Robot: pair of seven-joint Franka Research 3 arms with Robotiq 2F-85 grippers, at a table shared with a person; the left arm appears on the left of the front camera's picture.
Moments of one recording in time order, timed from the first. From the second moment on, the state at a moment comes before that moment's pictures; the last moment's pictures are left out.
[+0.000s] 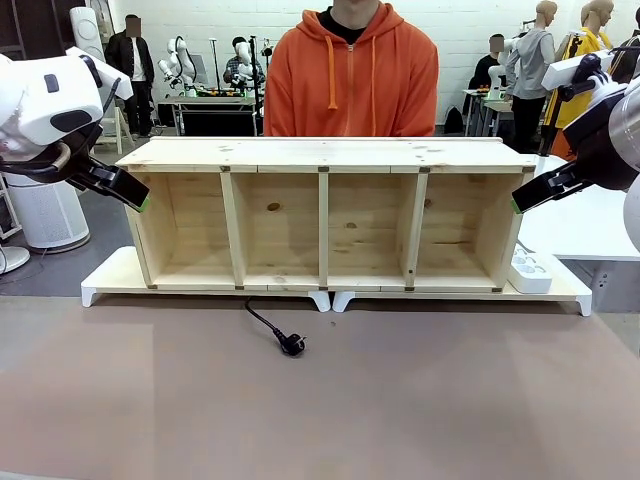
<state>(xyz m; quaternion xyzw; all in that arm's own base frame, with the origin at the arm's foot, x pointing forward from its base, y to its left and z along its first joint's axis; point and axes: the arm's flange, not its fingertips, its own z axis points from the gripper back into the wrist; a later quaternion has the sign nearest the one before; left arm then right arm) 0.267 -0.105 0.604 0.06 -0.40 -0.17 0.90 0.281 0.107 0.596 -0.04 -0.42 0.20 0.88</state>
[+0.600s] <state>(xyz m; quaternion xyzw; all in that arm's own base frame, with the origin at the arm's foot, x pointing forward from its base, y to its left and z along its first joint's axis) 0.267 -0.105 0.604 0.06 -0.40 -0.17 0.90 0.312 0.164 0.597 -0.03 -0.39 0.26 0.88</state>
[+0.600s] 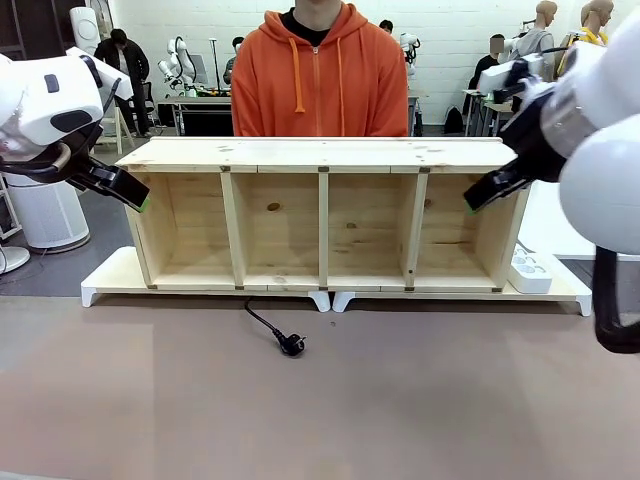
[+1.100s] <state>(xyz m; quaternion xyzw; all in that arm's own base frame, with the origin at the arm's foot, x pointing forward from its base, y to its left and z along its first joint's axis) 0.268 -0.105 0.604 0.06 -0.40 -0.17 0.90 0.362 0.223 0.585 -0.01 -0.36 0.32 0.88</state>
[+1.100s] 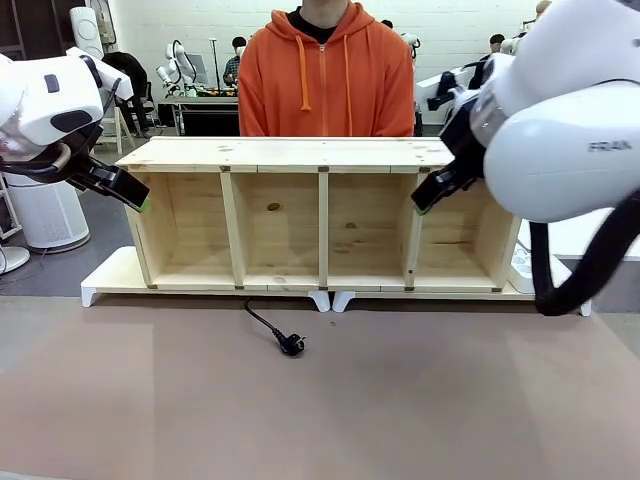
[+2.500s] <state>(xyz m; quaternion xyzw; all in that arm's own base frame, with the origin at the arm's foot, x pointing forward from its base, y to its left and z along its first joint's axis) 0.268 -0.105 0.604 0.06 -0.40 -0.18 0.90 0.409 0.371 0.500 0.05 -0.23 0.45 0.86</state>
